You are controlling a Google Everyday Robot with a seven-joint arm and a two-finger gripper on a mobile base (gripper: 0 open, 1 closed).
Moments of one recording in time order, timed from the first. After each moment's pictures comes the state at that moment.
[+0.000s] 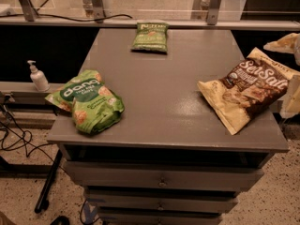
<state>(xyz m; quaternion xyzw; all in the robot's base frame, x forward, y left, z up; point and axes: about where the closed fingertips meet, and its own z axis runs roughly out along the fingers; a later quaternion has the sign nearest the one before) 0.503 -0.291 0.936 -0.68 0.70 -0.05 0.22</state>
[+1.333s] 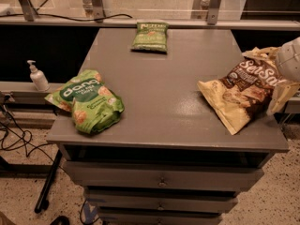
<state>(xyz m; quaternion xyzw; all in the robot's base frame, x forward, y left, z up) 0.567 -0.297 0.876 -0.77 0.56 -0.03 0.29</state>
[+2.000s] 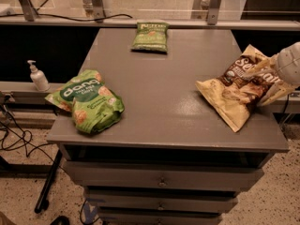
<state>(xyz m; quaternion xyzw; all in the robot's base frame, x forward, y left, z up) 0.571 -0.307 0.856 -0.79 0.55 -0.02 0.27</state>
